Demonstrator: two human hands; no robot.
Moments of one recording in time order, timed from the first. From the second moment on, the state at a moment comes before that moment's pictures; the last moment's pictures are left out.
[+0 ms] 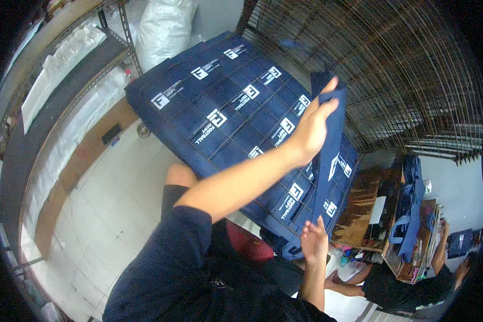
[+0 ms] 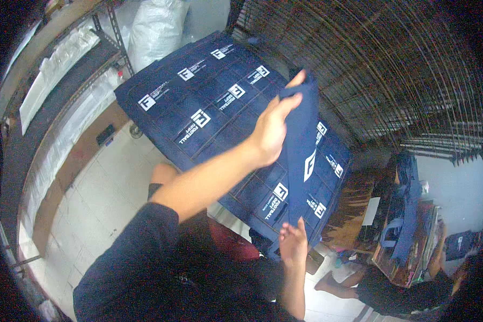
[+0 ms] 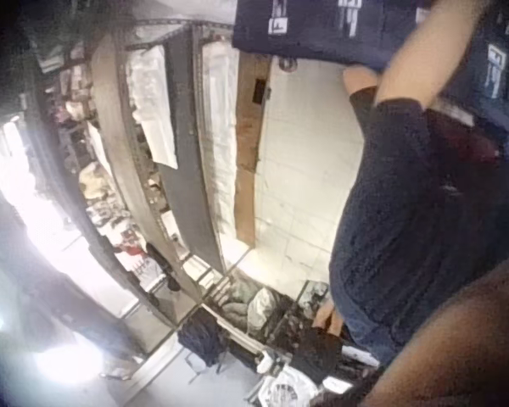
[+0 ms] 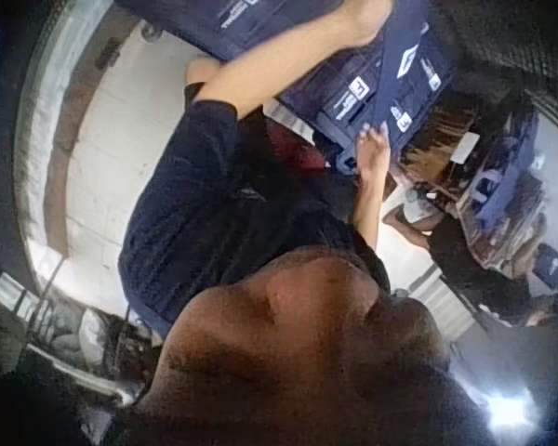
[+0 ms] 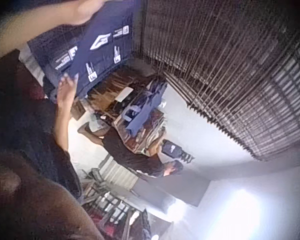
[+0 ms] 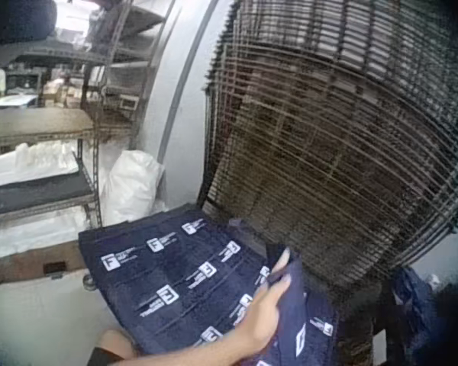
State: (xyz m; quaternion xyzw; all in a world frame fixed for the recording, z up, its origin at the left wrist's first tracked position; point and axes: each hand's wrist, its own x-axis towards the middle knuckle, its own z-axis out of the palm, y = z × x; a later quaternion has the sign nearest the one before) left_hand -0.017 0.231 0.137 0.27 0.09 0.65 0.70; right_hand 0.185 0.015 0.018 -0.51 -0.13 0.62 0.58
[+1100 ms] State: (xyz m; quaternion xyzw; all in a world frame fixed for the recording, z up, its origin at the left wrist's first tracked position) left_hand -0.107 0.232 -0.084 0.53 0.27 0.78 0.18; right_hand -0.077 0.560 -0.146 -0.54 -0.34 0.50 0.58
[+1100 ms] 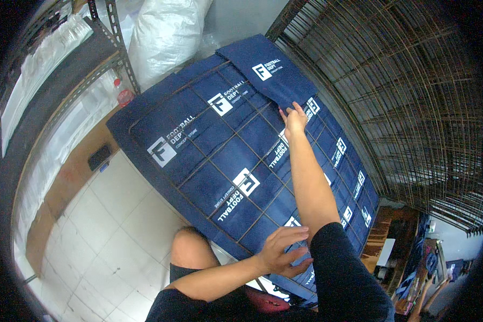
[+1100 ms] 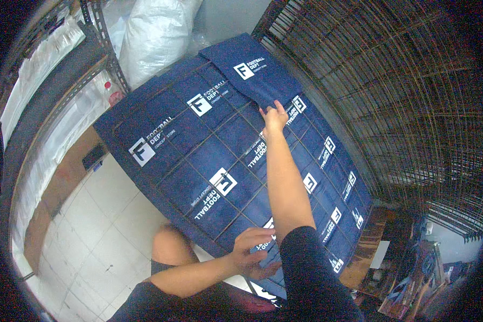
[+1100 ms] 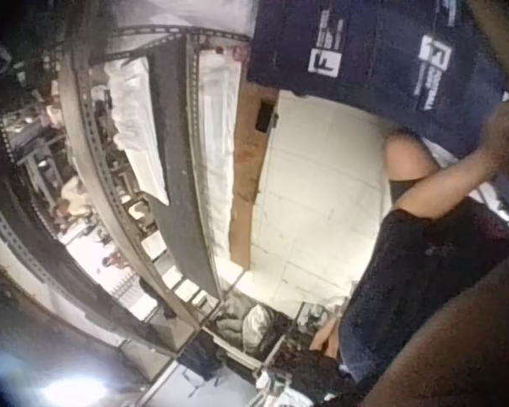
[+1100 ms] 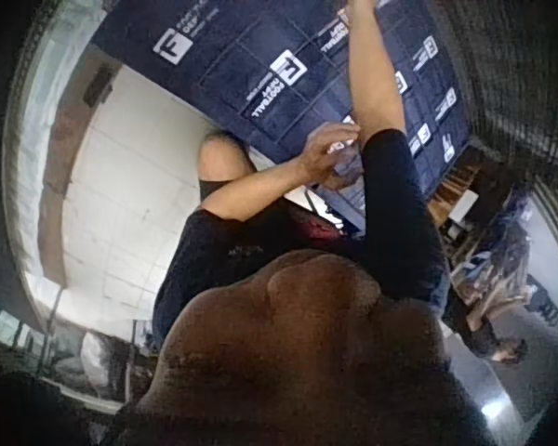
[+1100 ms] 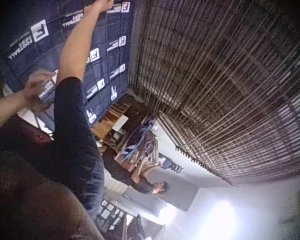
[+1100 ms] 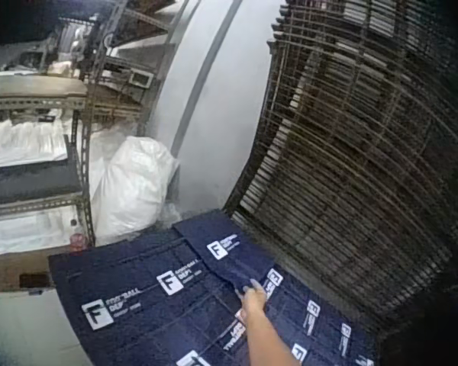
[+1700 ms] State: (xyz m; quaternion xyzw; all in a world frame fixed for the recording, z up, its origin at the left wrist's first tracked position) left_hand -0.117 0.234 -0.084 0.56 0.30 0.75 0.20; right_hand -0.062 0.585 -0.151 -0.61 -0.43 0.42 0.51
